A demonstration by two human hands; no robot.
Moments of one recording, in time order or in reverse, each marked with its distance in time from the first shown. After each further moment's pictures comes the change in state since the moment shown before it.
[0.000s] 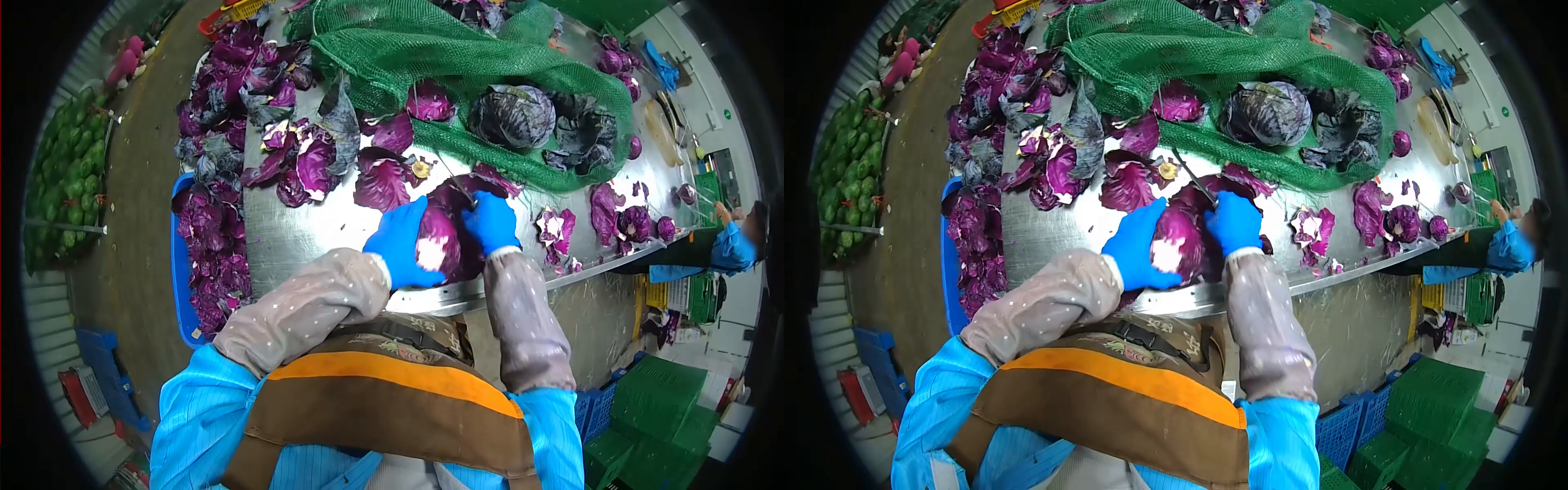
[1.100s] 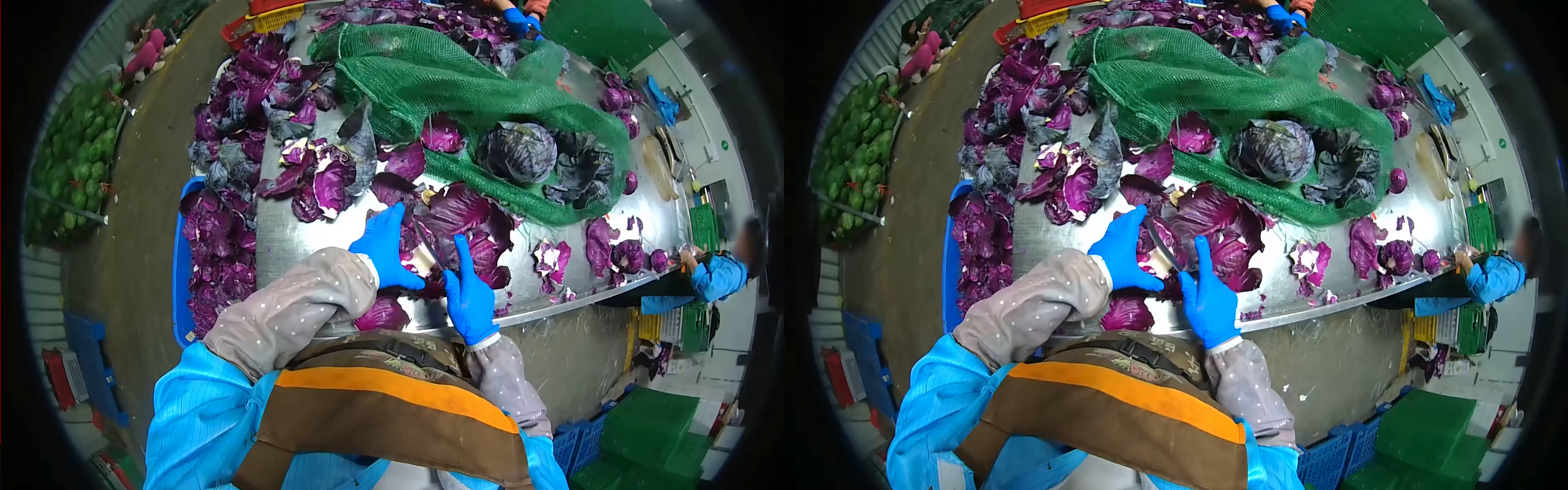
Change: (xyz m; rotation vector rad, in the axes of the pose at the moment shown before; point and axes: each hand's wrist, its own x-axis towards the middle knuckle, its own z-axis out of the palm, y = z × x) left_hand 0.003 -0.025 -0.034 0.087 0.025 -0.114; right_hand -0.109 -0.040 -0.003 0.337 0.098 -0.188
